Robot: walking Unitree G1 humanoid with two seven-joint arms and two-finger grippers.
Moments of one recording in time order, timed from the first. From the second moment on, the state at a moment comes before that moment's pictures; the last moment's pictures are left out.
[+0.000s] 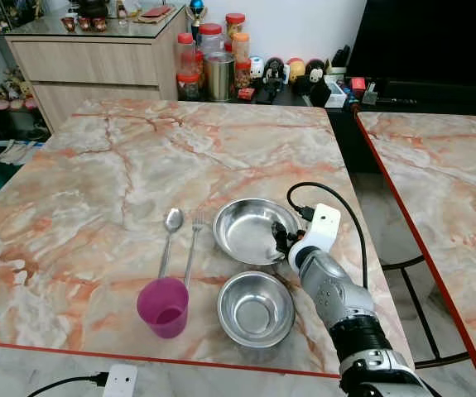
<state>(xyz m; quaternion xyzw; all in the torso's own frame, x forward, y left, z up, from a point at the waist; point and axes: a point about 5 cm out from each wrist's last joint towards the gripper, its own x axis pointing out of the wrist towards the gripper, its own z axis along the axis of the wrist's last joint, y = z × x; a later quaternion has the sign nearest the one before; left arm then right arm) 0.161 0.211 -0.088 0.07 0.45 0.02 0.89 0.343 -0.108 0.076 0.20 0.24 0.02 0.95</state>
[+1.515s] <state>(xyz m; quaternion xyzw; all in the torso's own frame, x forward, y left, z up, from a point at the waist) 0.161 0.206 -0.089 0.06 0.45 0.02 0.89 0.349 -0.107 0.078 0.22 0.23 0.01 0.95</state>
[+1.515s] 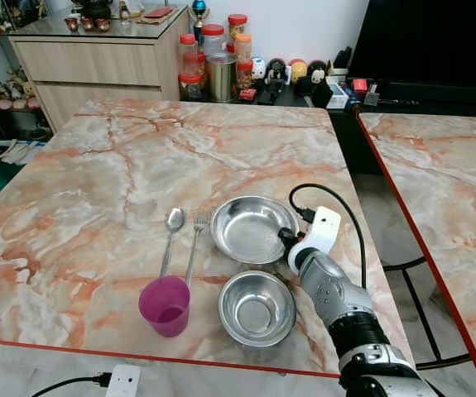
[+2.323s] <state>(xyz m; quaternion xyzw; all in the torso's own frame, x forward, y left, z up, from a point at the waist) 0.160 0.205 -0.090 0.06 0.46 0.02 0.89 0.361 -0.131 0.107 0.26 0.09 -0.05 0.96</state>
